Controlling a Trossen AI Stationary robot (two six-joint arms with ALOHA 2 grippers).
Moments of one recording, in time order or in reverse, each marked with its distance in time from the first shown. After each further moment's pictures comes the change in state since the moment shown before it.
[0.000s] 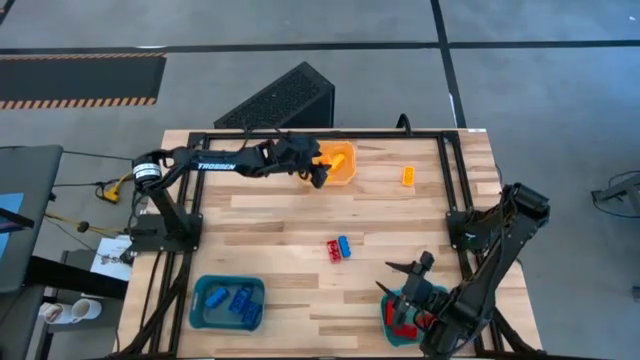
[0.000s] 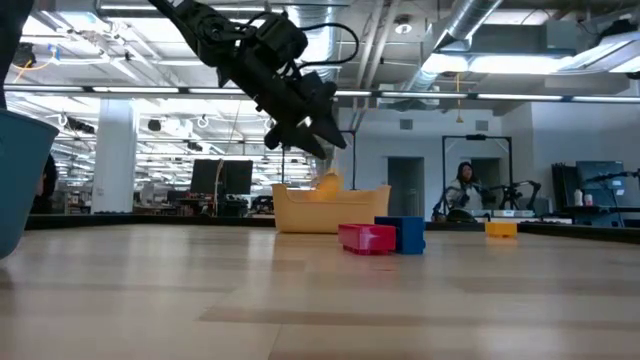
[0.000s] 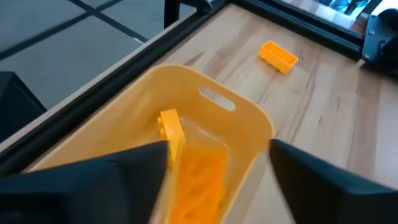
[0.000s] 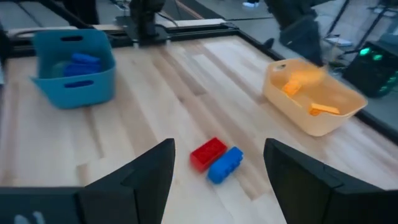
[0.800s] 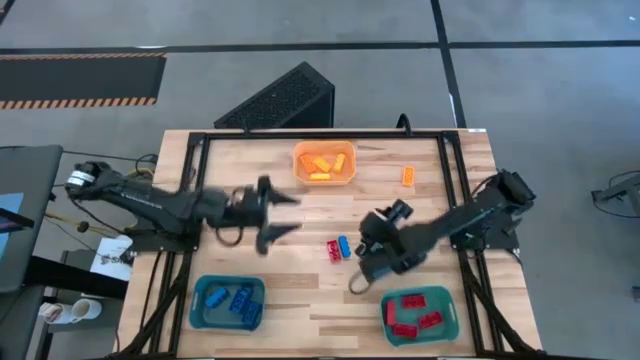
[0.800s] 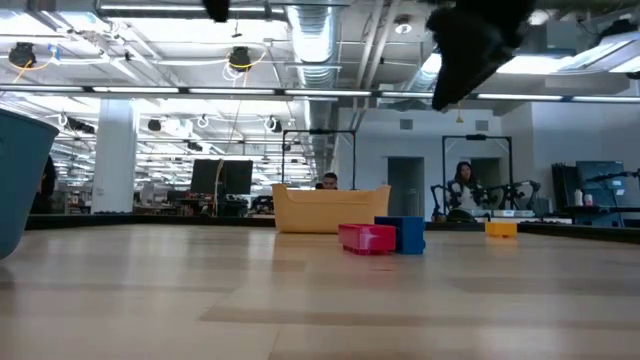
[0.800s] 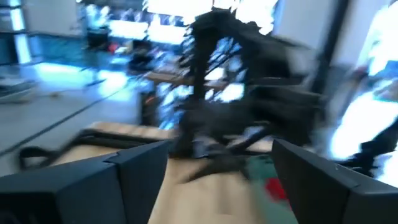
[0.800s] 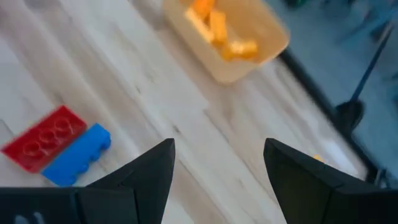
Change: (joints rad) left arm -0.590 -0.618 -0.395 0.387 -0.197 0.114; right arm -0.507 -0.001 0.000 -0.136 -0.328 -0.293
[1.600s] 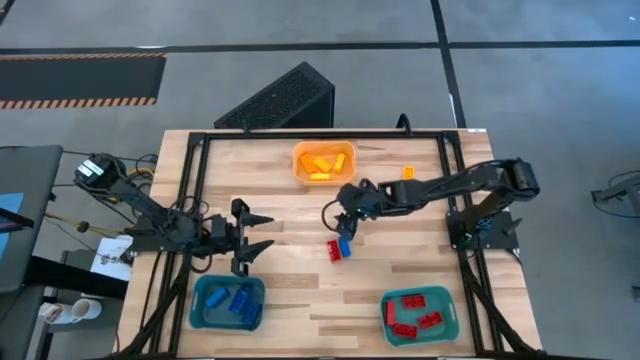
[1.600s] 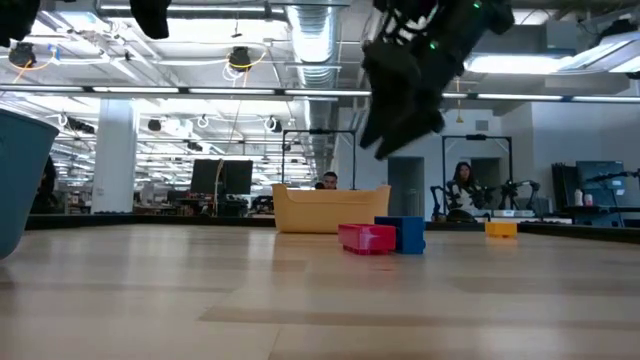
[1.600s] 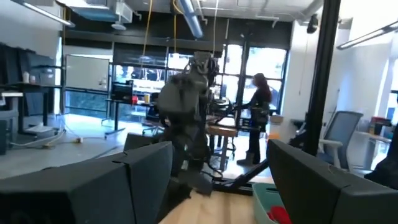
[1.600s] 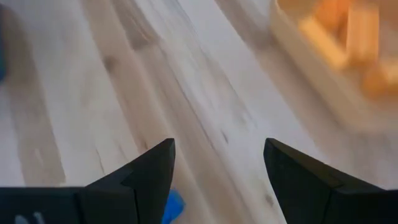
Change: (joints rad) left arm -0.335 0.041 -0.393 0.755 -0.401 0.203; right arm -0.410 -0.098 -0.259 0.834 -0.659 -0.529
